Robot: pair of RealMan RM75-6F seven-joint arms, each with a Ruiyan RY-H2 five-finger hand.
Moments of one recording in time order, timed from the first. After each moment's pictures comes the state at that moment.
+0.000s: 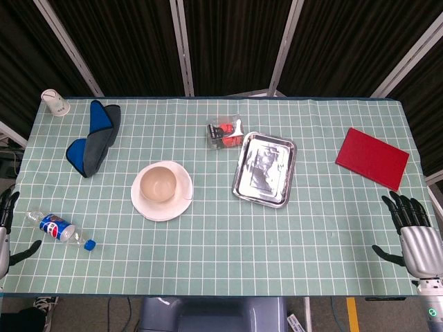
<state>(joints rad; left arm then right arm) -0.01 -1.17 -0.09 -1.74 1.45 1.61 0.22 0.09 -1.09 0.05 -1.56 -1.55 1.49 0.07</state>
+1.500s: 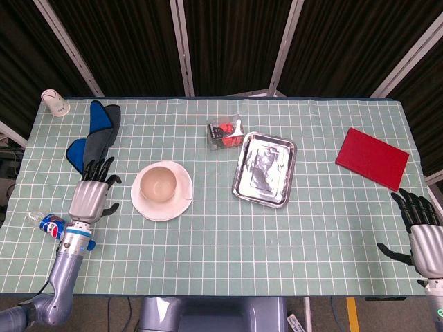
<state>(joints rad) -0.42 -1.50 -0.23 -1.52 1.26 1.19 0.47 0.08 -1.06 0.07 -1.58 -1.53 1.50 0.16</state>
